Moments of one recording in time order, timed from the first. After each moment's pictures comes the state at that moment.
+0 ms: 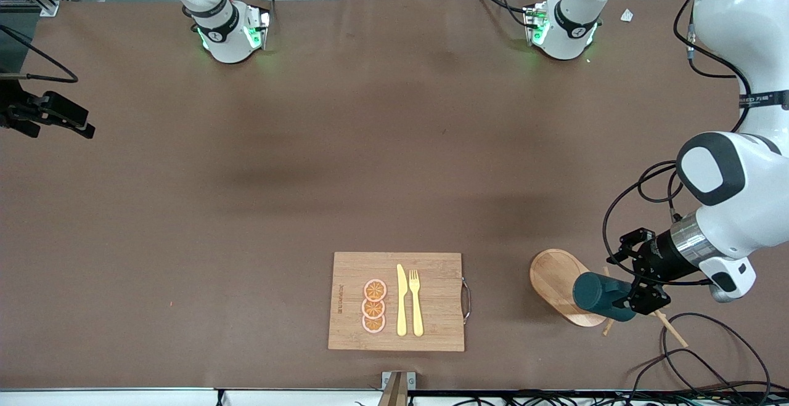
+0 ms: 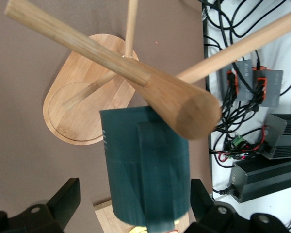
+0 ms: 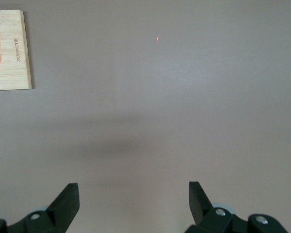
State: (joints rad) left arm 0.01 0.58 -0.10 -1.39 -0.33 2.22 -1.22; right arm 0.05 0.03 -0.07 -1.48 0.02 1.52 0.02
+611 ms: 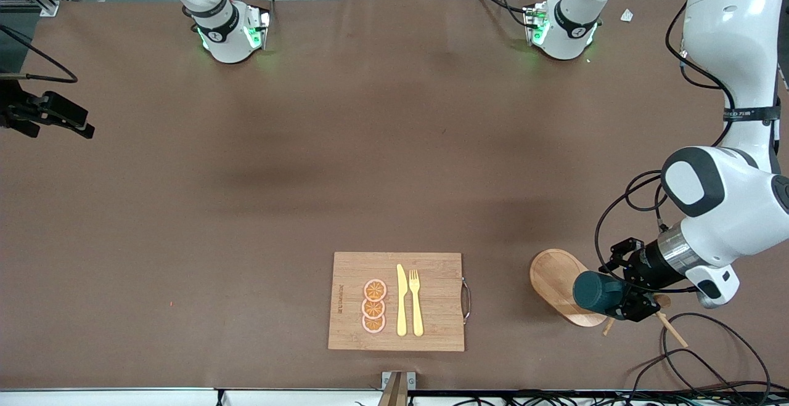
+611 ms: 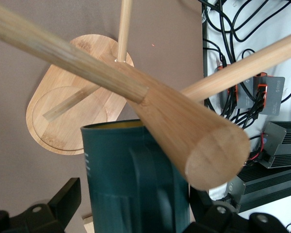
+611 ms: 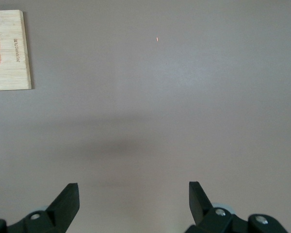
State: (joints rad) left arm 0.00 0.63 -0.10 -1.39 -0.34 2.31 -1.22; right arm 0.05 0.03 -0.08 -1.48 0.02 1.52 0.02
